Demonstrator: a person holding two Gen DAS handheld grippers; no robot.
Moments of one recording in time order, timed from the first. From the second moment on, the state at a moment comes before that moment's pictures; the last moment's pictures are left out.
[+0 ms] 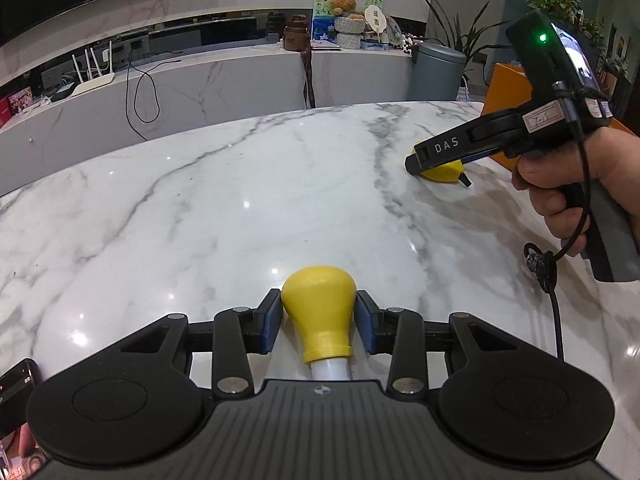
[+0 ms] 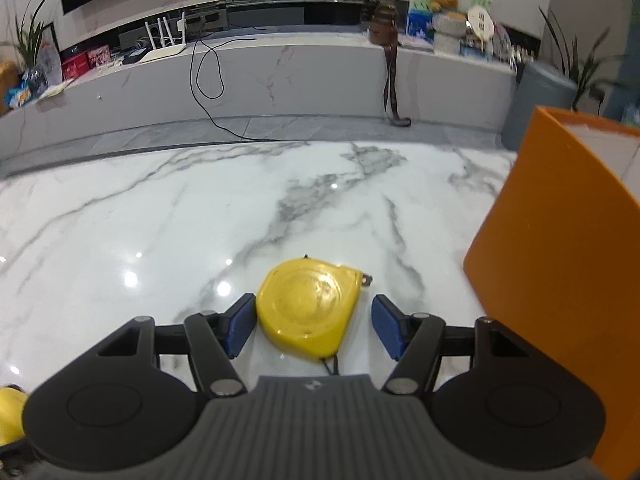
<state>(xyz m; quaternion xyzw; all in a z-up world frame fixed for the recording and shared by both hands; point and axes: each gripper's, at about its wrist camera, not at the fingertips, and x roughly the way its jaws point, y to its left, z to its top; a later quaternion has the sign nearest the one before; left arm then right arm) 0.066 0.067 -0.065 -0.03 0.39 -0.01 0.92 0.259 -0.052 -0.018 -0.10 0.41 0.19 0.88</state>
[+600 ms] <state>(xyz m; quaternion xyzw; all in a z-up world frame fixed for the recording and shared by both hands) 0.064 0.069 -0.059 -0.04 0.40 0.00 0.92 0.251 -0.044 -0.014 -0.11 0.41 0.22 0.88</state>
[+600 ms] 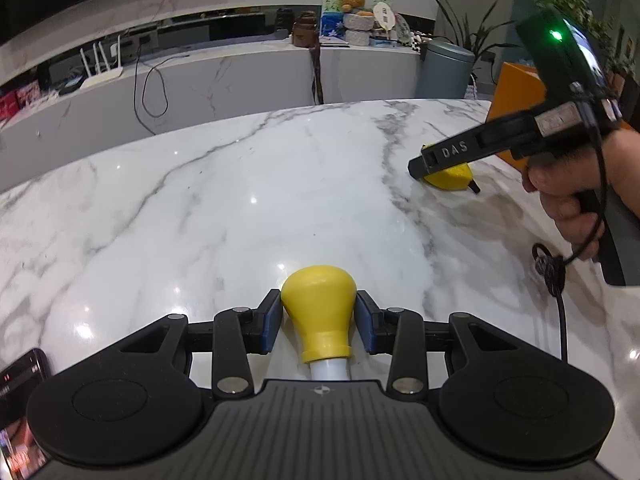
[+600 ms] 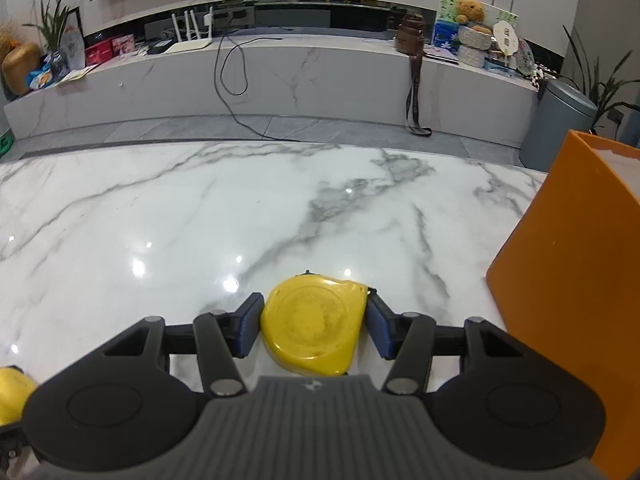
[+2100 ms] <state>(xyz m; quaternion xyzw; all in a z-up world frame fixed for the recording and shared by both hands) 0.046 -0.019 0.007 0.01 0.34 -0.05 0.94 0.201 -0.146 0.111 -0.05 0.33 0.21 0.92</state>
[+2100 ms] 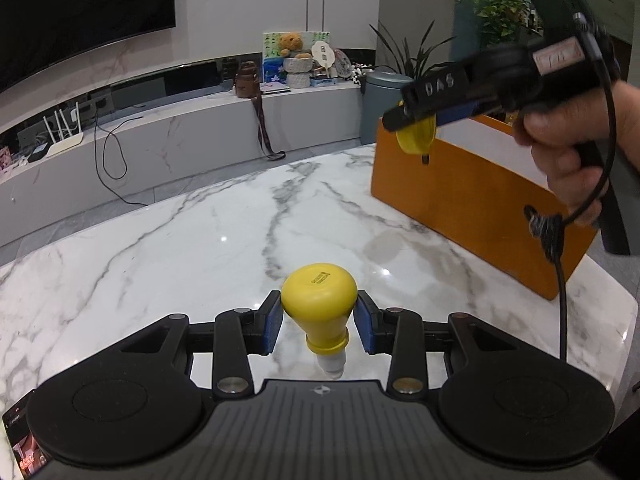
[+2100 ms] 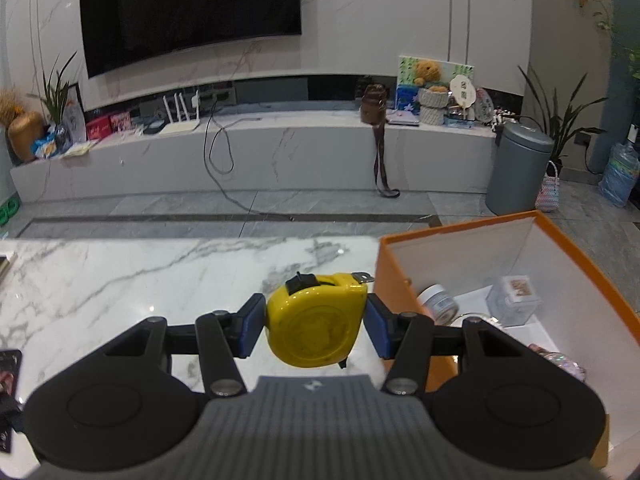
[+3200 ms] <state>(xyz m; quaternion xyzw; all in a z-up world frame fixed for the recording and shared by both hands) 0.108 -0.184 0.106 0.14 0.28 -0.17 0.93 0.218 -0.356 0.161 0.14 0.31 0.07 0.94</state>
